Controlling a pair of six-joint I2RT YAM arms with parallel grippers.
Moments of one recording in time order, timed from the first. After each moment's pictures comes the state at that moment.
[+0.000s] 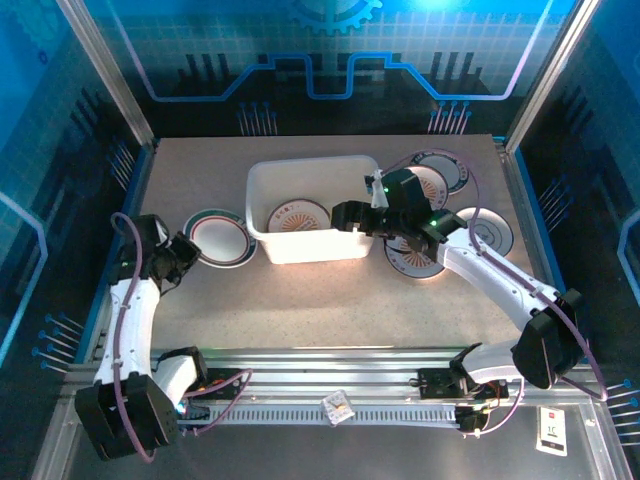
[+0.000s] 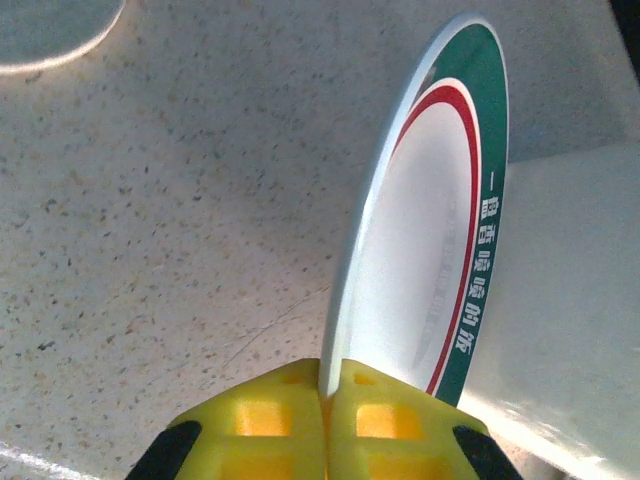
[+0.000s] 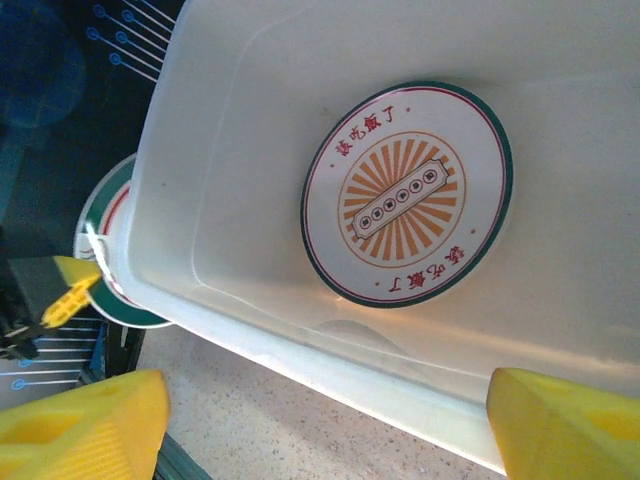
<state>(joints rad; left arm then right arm) 0.31 0.98 0.78 -0.71 0.31 -0.66 0.55 1.37 1.13 -0.43 -0.29 0.64</state>
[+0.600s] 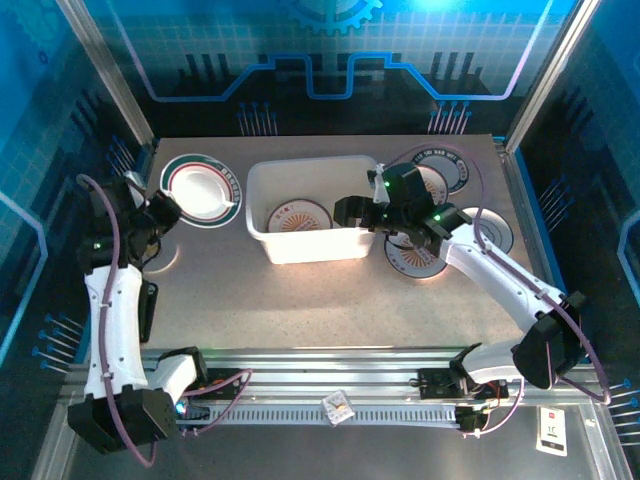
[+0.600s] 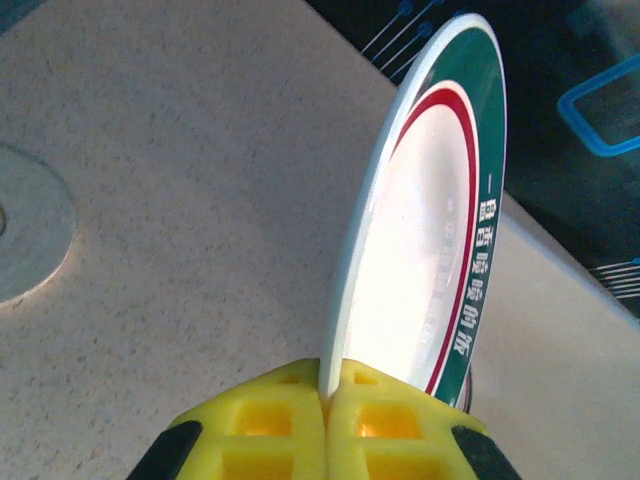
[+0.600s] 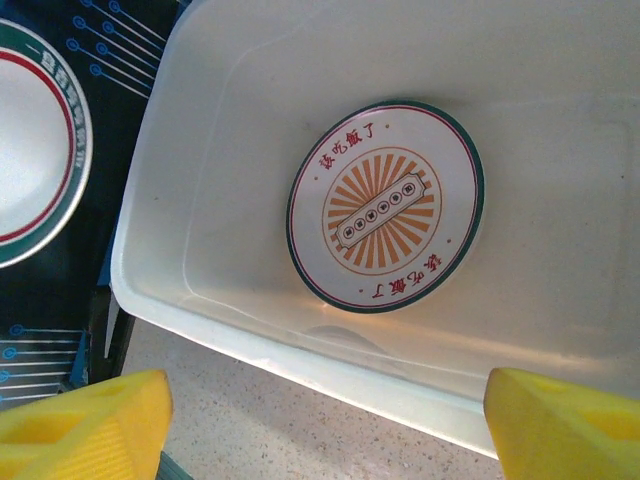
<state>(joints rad) 0.31 1.03 1.17 -0.80 0.28 -0.56 0.56 1.36 1.22 -0.53 -0.24 0.62</state>
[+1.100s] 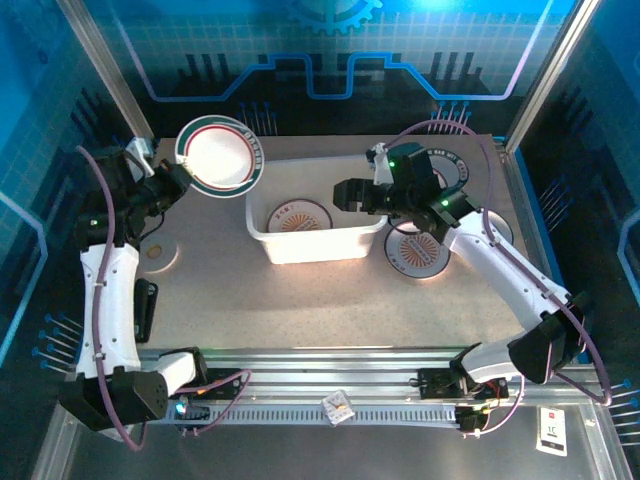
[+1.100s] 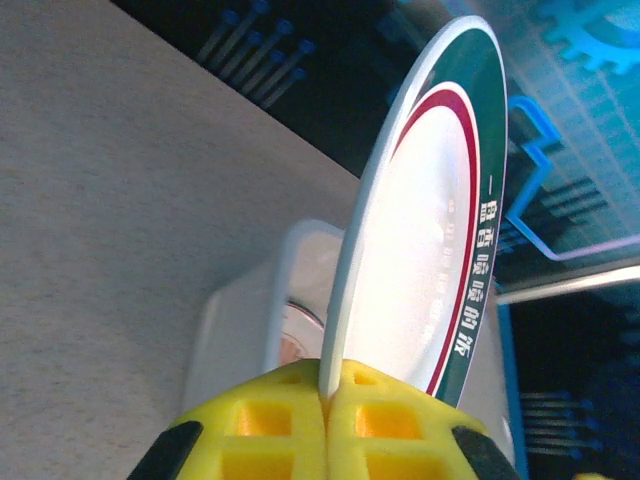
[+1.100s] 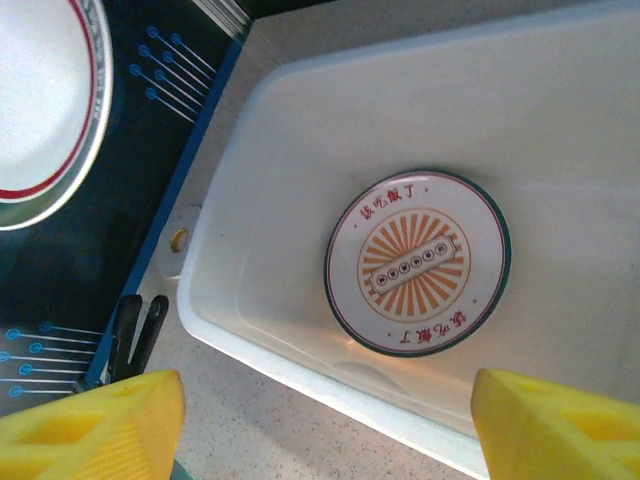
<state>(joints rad) 0.23 1.13 1.32 -0.70 0.49 -0.63 0.54 1.40 1.40 -0.60 -0.27 0.53</state>
